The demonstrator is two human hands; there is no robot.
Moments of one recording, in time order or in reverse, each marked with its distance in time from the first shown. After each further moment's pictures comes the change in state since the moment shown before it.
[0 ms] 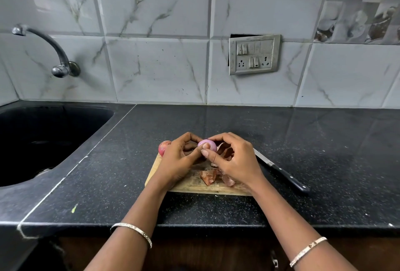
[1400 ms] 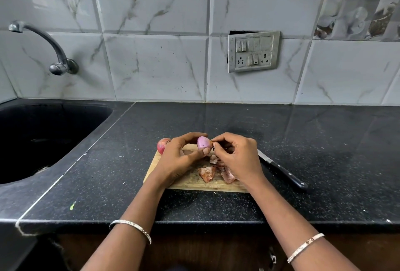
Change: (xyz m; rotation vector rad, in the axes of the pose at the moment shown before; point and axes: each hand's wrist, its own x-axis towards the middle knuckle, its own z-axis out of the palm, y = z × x) left_hand -0.001 0.002 -0.004 0.181 -0.038 -0.003; right_hand -0.004 0.003 0.000 -0.046 0.101 0.045
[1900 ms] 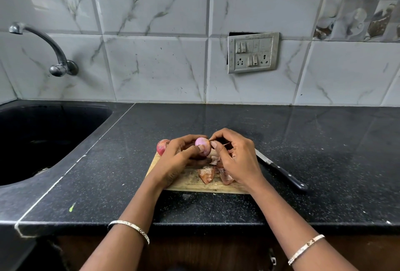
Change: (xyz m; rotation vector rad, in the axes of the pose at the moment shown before) left_hand -0.002 0.012 0.002 -0.377 -0.062 -0.145; right_hand 0.002 -0.003 -0.004 0.003 -0.025 -0.126
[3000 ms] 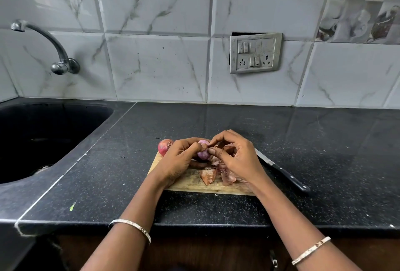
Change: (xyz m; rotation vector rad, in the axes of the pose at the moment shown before) left_hand 0.007 -0.006 -0.002 0.028 -0.029 -0.024; right_hand 0.003 0.007 0.004 0.275 -0.131 0.145
